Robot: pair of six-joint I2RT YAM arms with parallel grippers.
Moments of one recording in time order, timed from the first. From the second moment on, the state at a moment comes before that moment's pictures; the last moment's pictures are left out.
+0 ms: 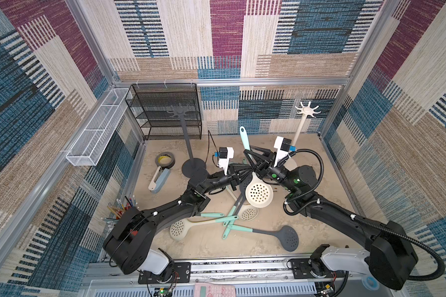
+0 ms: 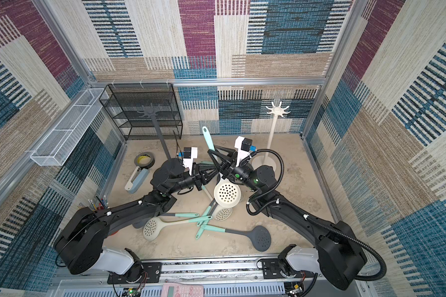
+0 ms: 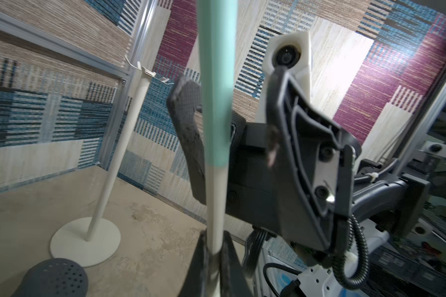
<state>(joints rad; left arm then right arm) -0.67 1.43 0.80 0.93 0.57 -0.56 0.62 1.24 0.80 0.87 -0.32 0.46</state>
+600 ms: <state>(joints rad) -0.68 1.49 0.94 0.40 -0.19 -0.28 0.62 1.20 0.79 0.58 -0.18 0.20</state>
